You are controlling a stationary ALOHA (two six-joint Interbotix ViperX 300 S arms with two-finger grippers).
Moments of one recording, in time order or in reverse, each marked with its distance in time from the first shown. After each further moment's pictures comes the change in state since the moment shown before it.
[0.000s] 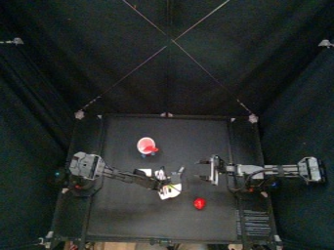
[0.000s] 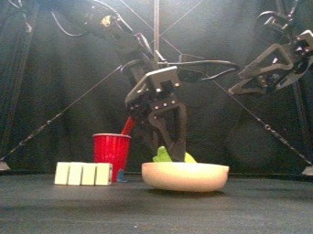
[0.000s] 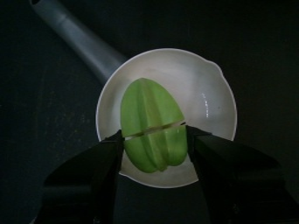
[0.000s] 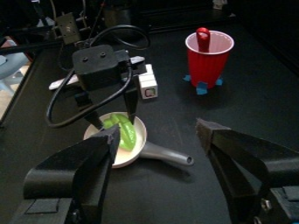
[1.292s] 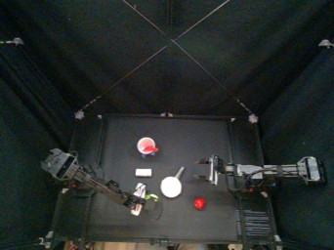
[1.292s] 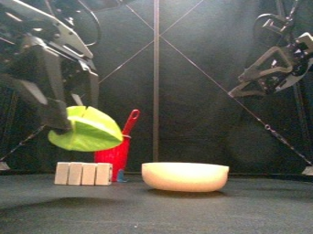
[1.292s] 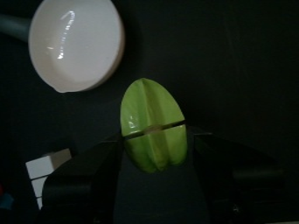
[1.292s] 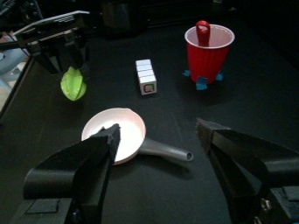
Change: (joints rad) left arm -0.319 -0.324 0.383 0.250 -0.006 0.044; right arm -0.006 0.034 0.000 0.002 -0.002 0.000
